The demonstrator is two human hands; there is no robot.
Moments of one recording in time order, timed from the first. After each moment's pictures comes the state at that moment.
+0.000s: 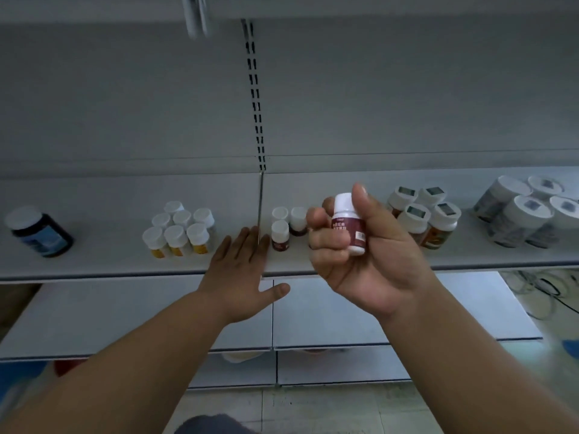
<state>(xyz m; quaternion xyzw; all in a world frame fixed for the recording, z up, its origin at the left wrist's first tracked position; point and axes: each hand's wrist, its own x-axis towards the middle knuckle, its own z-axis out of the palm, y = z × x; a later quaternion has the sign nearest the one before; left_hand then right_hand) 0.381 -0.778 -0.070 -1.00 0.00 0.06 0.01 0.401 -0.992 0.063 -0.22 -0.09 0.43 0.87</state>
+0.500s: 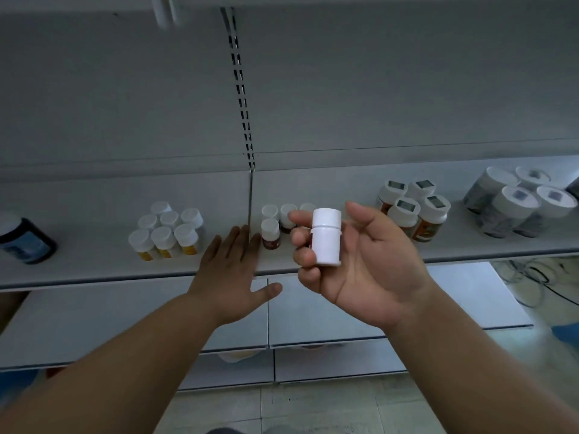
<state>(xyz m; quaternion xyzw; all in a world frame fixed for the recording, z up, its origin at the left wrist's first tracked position) 0.380 -0.780 -0.069 -1.00 0.00 0.05 0.03 0.400 -1.004 0.049 -0.29 -0.09 0.46 0.84</state>
